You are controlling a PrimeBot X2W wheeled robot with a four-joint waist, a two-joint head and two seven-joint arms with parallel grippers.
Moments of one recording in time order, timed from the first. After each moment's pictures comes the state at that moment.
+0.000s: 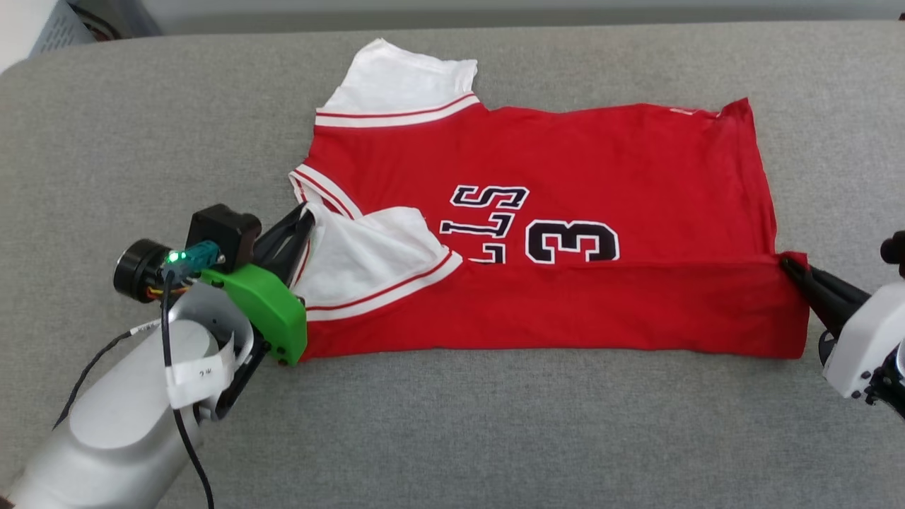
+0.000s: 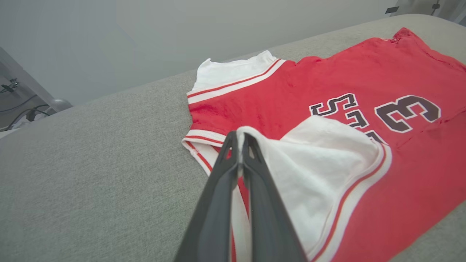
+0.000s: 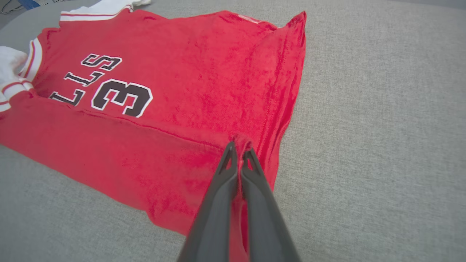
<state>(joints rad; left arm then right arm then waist) -0.62 0.60 -0.80 0.28 -0.73 0.03 -0.13 -0.30 -0.70 0.38 0.15 0.84 0.13 0.19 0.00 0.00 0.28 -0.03</state>
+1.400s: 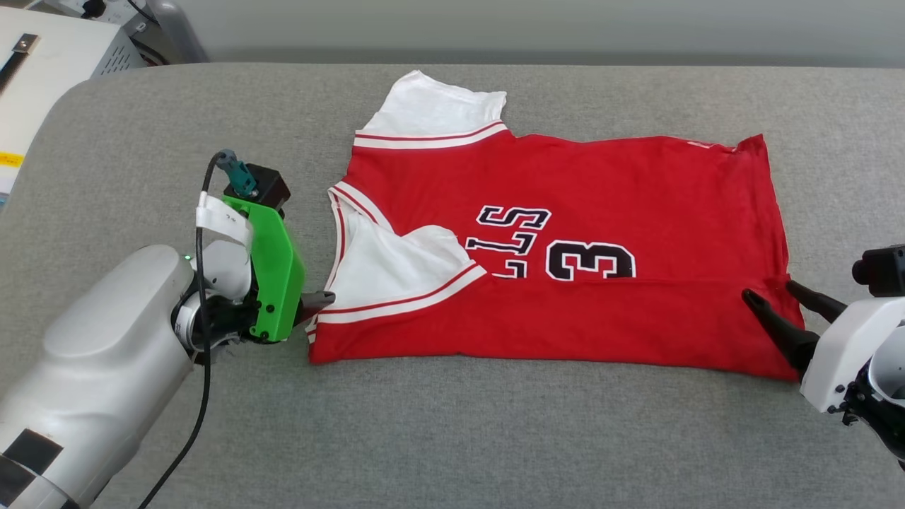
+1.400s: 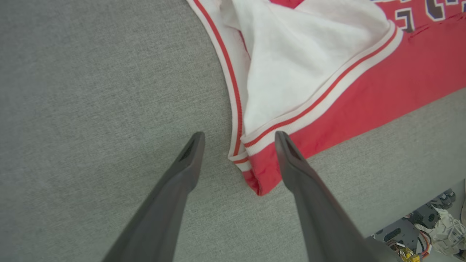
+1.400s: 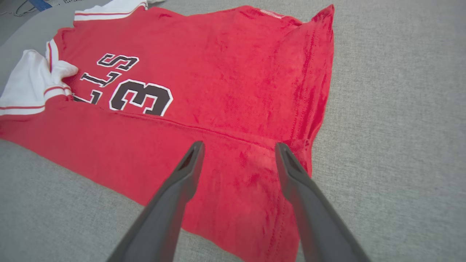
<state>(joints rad) -0.87 0.58 -0.94 0.51 -1.11 -0.13 0.69 -0.33 -0.65 0.44 0.27 0.87 0.13 0.19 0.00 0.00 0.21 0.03</state>
